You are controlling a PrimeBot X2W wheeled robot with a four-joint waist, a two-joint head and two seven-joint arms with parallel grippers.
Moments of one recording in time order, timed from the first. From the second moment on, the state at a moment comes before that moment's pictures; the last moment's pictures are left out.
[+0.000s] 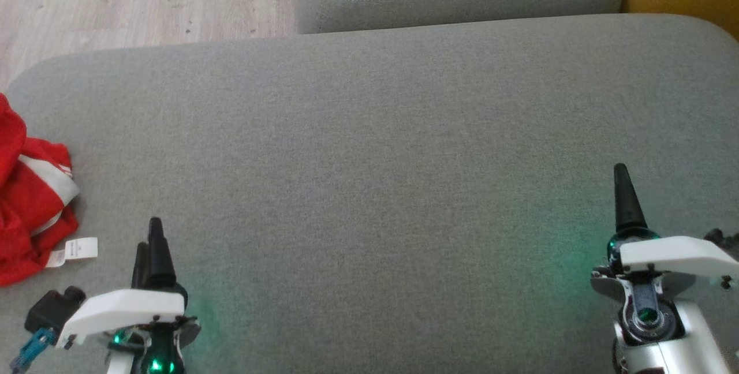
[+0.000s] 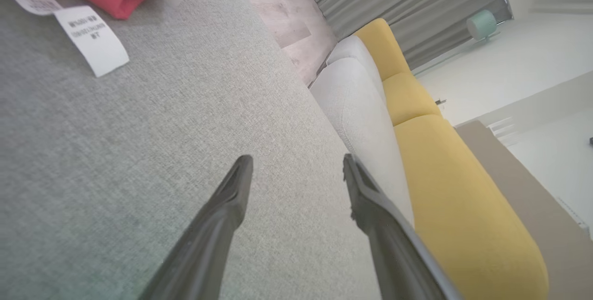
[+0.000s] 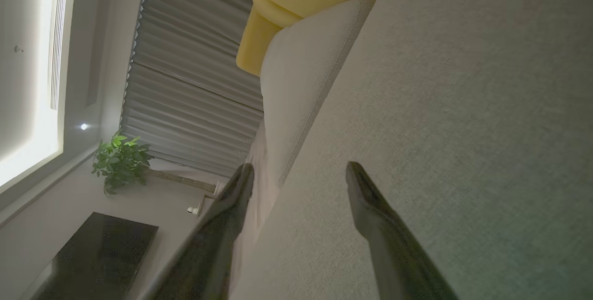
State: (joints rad) left arm -0.13 0.09 -0.01 0.40 -1.11 -0.12 -0.02; right arm -0.18 -0.07 -0.02 0.41 1.19 0.13 -0.01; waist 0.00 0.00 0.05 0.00
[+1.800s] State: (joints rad) left arm -0.16 0.09 -0.06 0.48 -0.43 -0.11 -0.16; right arm -0.24 -0.05 0.02 0.54 0.44 0.13 -0.16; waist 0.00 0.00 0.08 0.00
